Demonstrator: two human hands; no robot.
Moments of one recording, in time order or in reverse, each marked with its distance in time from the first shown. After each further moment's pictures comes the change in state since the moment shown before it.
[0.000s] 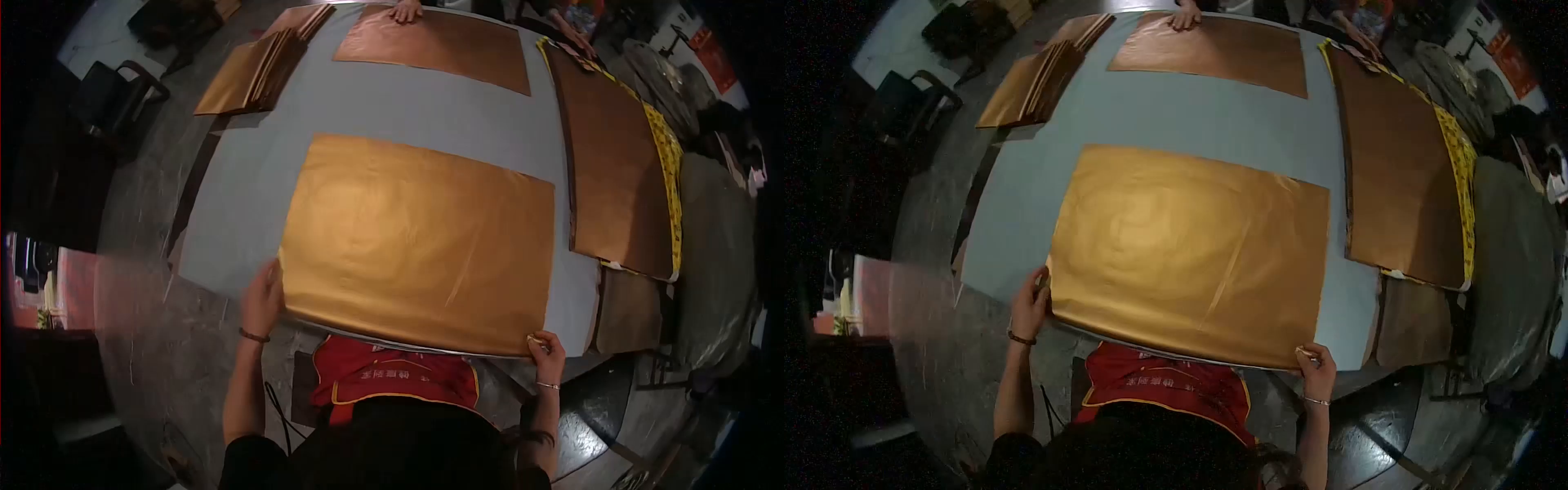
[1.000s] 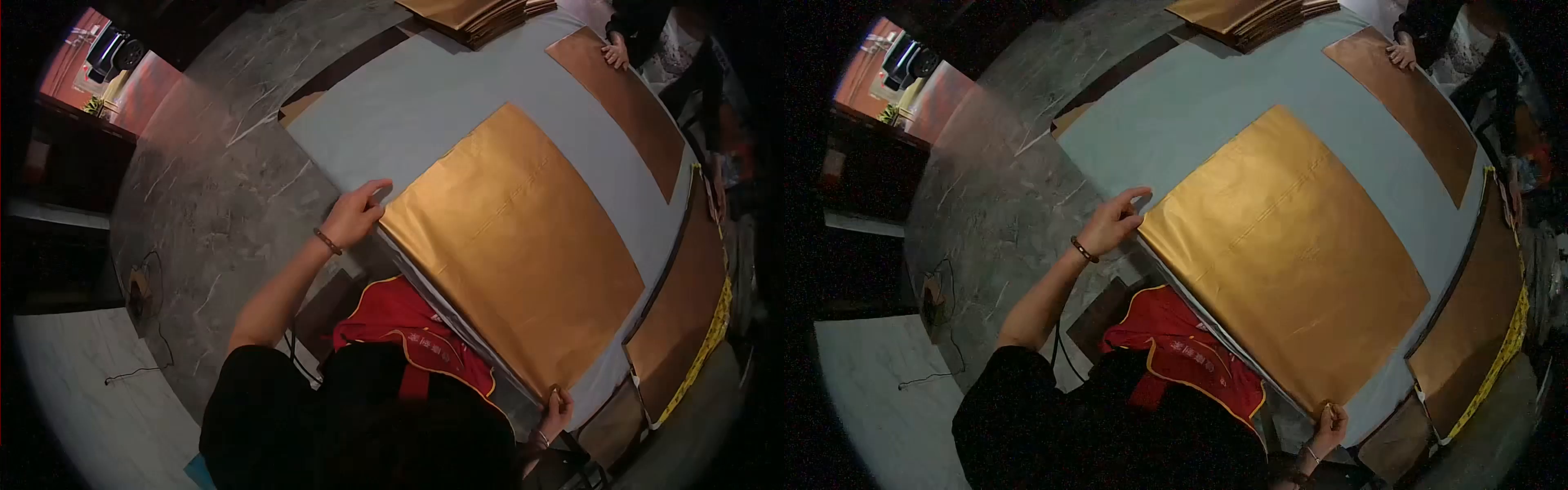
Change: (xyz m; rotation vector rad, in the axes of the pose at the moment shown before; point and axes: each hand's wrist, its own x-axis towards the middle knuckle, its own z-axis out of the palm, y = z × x) left_hand -0.027 0.004 -0.021 -0.431 0.008 -0.148; right_hand 0.015 0.015 -0.011 0.078 -0.010 0.004
